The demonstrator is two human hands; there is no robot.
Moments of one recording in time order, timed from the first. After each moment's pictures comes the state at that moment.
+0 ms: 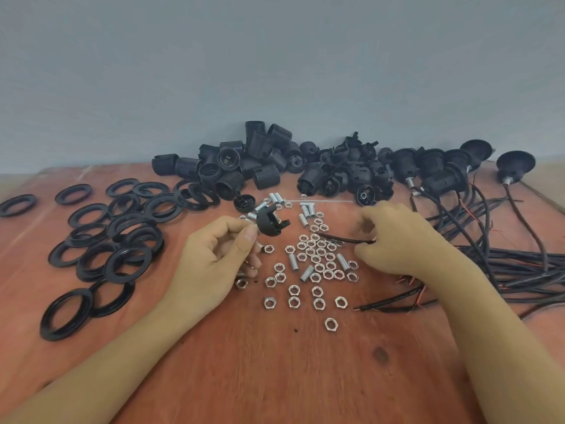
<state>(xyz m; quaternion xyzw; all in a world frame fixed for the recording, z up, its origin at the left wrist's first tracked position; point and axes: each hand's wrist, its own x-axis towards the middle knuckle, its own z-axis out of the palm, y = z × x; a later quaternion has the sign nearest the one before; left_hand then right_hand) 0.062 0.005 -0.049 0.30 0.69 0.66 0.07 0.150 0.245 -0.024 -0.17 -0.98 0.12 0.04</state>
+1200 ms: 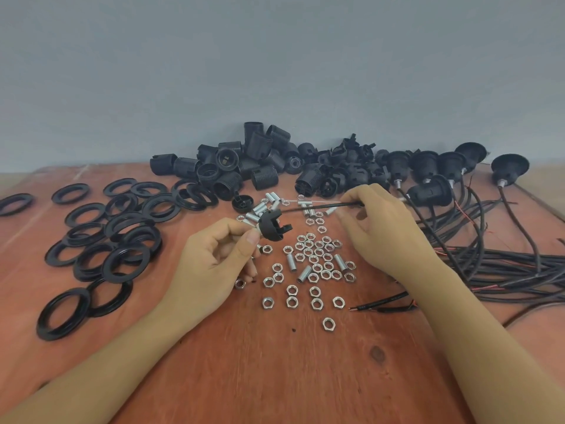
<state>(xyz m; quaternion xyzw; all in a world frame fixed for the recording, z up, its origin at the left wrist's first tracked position) 0.064 0.003 -0.049 0.32 0.70 0.64 0.05 0.140 0.239 -0.040 -0.12 -0.94 0.18 0.26</state>
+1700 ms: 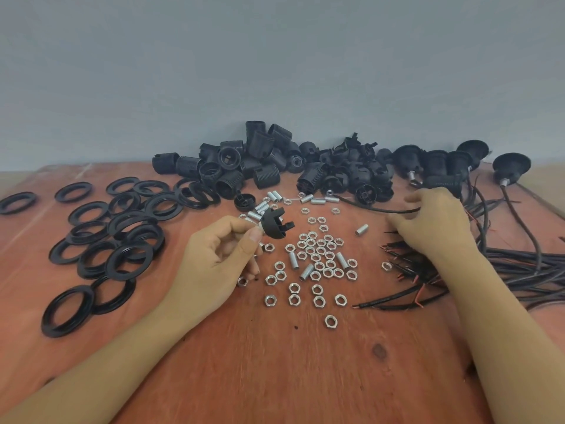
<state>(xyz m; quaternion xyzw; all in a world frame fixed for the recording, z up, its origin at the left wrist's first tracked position) 0.065 0.003 -0.049 0.32 0.70 0.64 0.05 0.151 0.290 -0.040 -0.38 -0.89 0.16 0.19</state>
